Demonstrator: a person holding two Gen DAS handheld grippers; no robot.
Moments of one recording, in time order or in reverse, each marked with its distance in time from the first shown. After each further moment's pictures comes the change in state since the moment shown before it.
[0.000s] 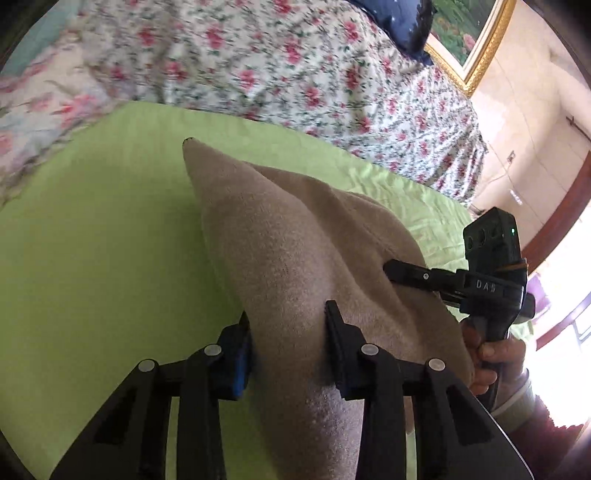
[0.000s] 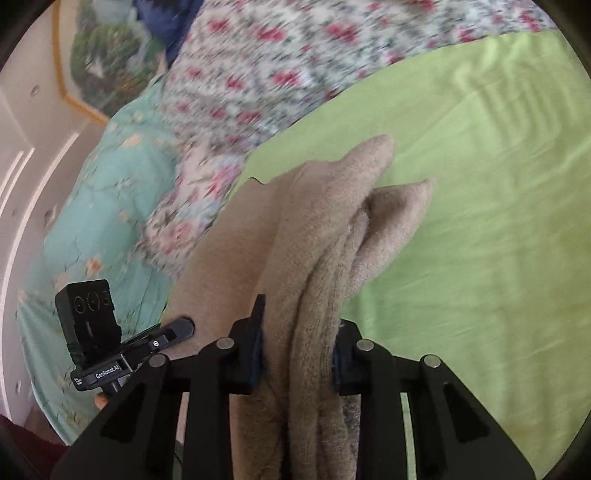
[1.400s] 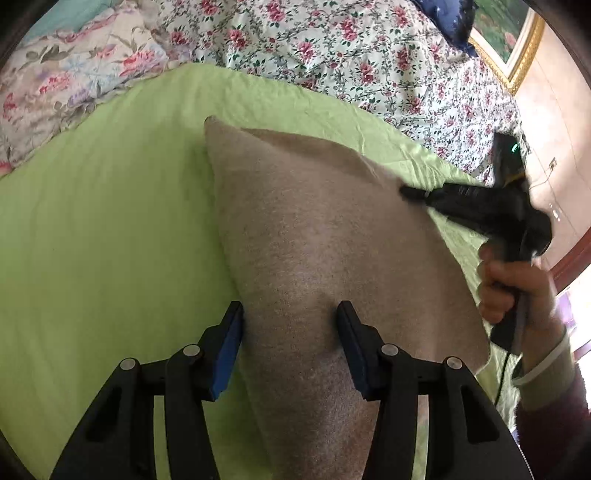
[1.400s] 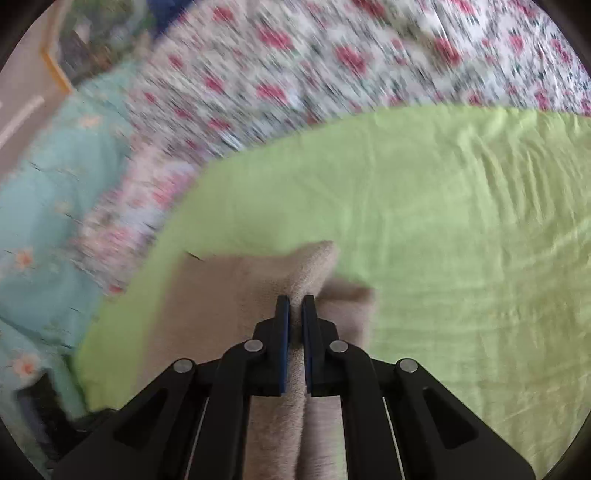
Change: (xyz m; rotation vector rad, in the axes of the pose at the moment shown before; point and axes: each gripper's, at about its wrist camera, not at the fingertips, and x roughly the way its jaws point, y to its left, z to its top) left arm 0.006 0.016 -0.059 -0.102 0.049 0.147; right arm 0.044 0.004 0.039 -0.080 -0.014 -0.370
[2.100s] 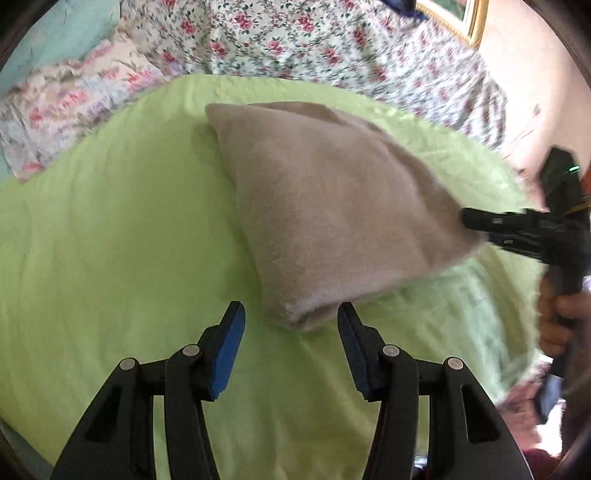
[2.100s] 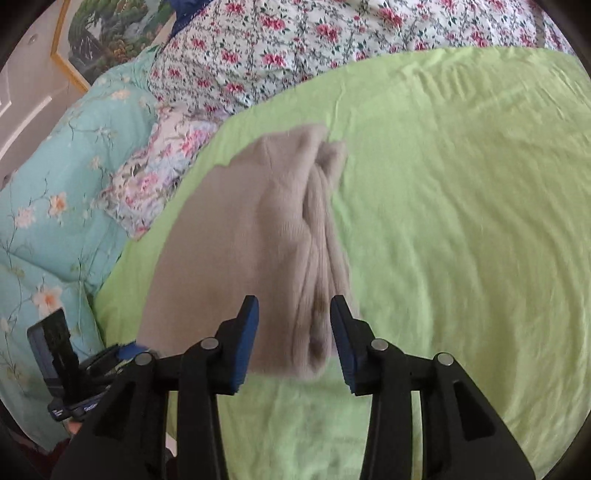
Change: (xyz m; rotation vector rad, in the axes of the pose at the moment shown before) left arm -0.046 -0.010 -0.109 0.186 -0.044 0.116; right arm -0.107 0.004 -0.170 0.025 -0.022 0.089
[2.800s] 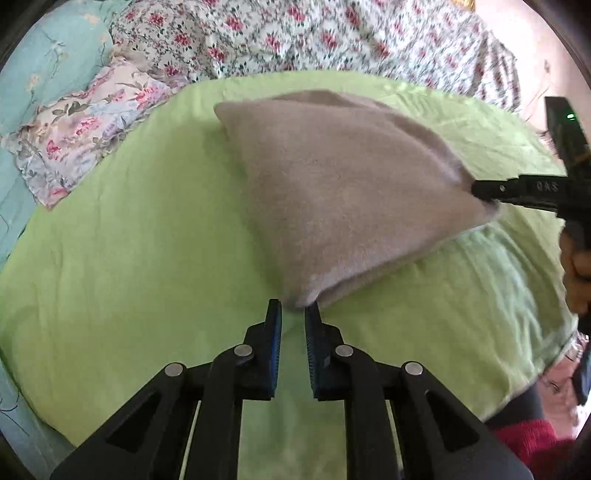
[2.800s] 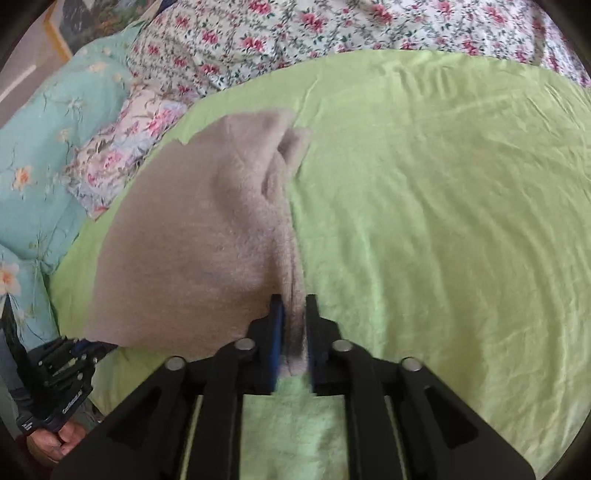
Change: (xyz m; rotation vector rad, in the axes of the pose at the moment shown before) left arm -0.017 -0.025 -0.012 0.104 0.028 0.123; right arm 0.009 -0.020 0.008 -0.056 0.016 -0.168
